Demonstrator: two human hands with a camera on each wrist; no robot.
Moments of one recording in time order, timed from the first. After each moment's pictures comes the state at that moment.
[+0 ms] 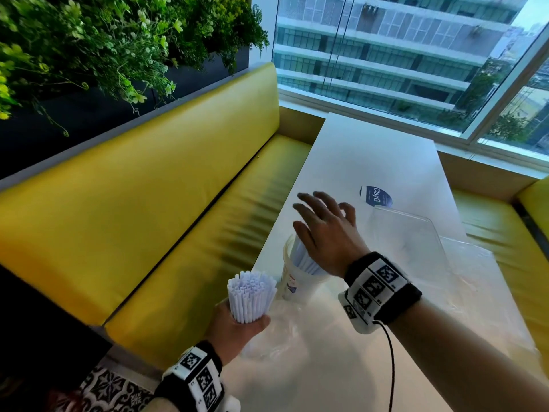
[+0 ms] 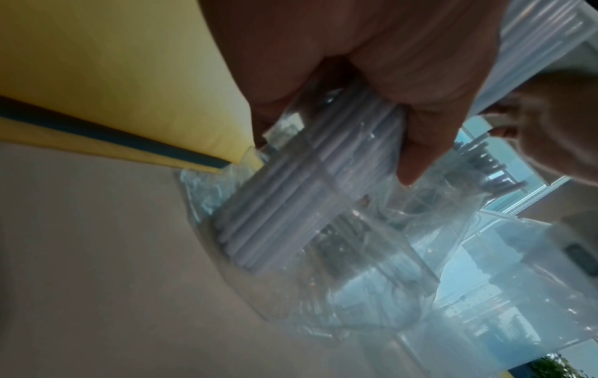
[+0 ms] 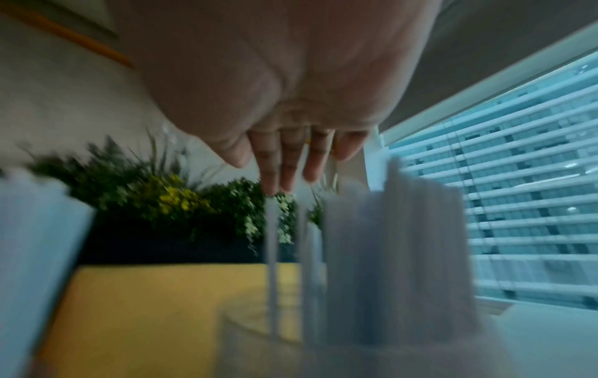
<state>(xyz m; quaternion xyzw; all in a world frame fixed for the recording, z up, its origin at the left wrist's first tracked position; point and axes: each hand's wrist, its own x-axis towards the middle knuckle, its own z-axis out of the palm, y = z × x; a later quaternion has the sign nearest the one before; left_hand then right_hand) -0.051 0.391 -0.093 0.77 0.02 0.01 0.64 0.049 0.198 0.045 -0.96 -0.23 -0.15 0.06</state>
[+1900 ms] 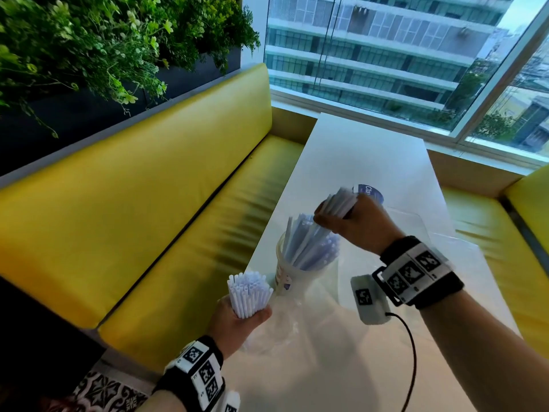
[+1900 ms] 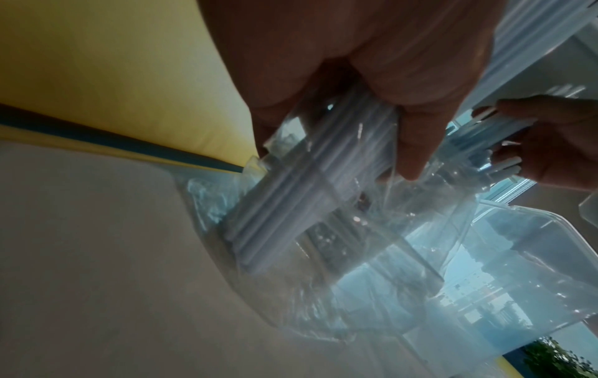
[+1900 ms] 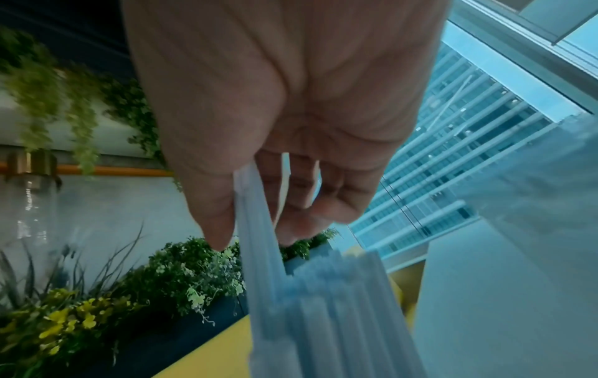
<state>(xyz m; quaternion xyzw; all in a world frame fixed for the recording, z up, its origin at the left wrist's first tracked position) -0.046 0.381 -0.094 0.75 0.00 0.02 0.66 0.052 0.149 0.089 -0.93 -0.12 -0.05 0.34</state>
